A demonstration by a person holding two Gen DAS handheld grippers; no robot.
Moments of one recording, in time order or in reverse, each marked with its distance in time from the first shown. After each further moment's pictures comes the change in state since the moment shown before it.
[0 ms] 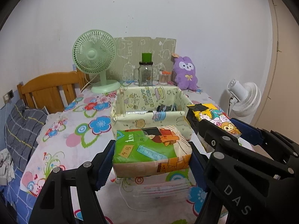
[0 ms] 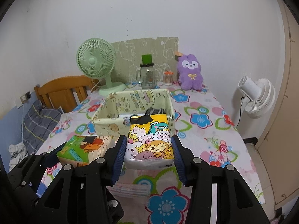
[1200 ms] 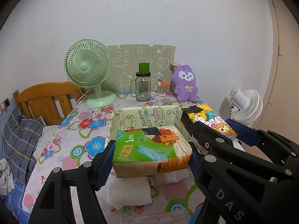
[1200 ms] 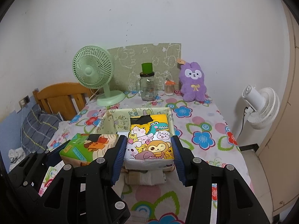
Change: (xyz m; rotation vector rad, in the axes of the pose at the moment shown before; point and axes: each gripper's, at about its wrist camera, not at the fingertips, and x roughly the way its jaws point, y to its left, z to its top) left arm 0.028 0.000 0.053 0.013 -0.024 -0.015; right arm 0.032 -0.003 0.055 -0.003 -0.008 0.004
